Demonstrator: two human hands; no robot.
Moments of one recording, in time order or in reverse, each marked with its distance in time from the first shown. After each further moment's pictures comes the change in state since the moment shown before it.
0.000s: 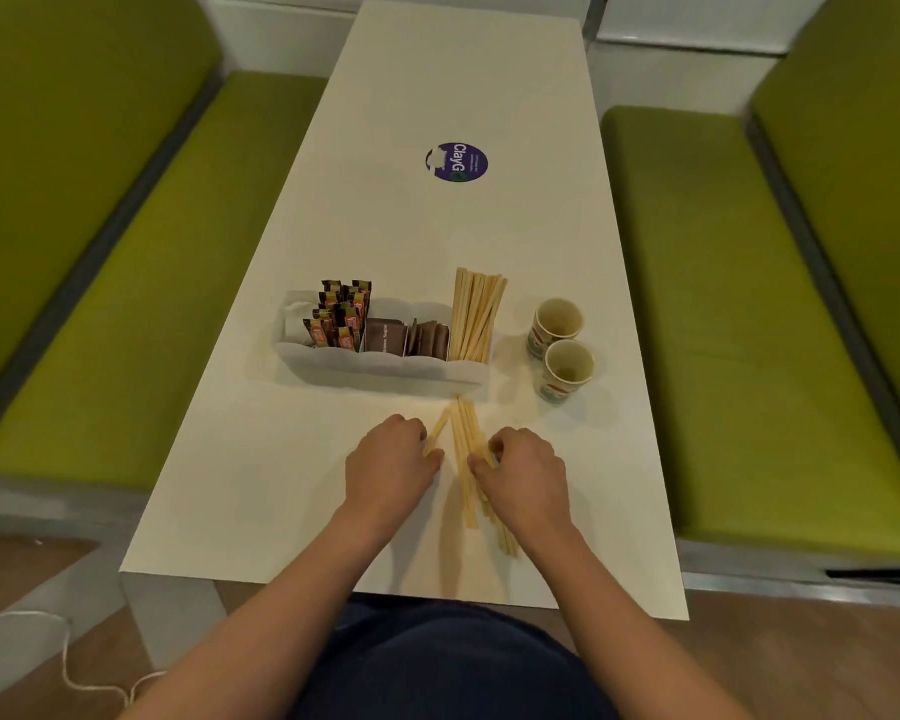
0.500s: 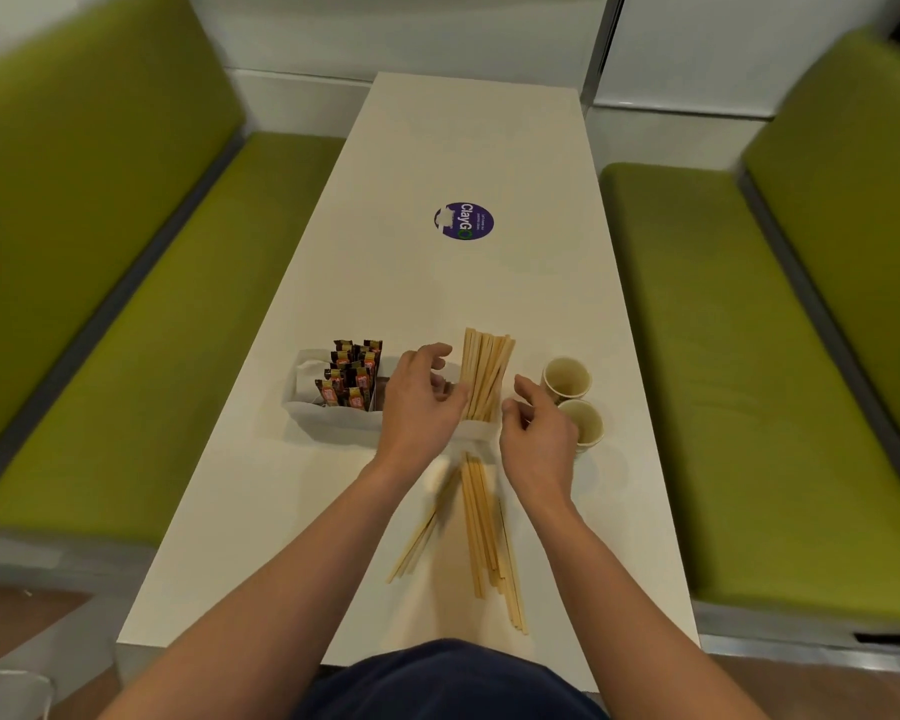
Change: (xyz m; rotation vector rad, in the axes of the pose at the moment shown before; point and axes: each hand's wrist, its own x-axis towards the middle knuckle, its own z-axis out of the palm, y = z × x) left_hand 0.084 0.043 -0.056 -0.662 0.300 0.160; right_hand 0.064 -0.040 -0.039 0.648 0.380 -0.039
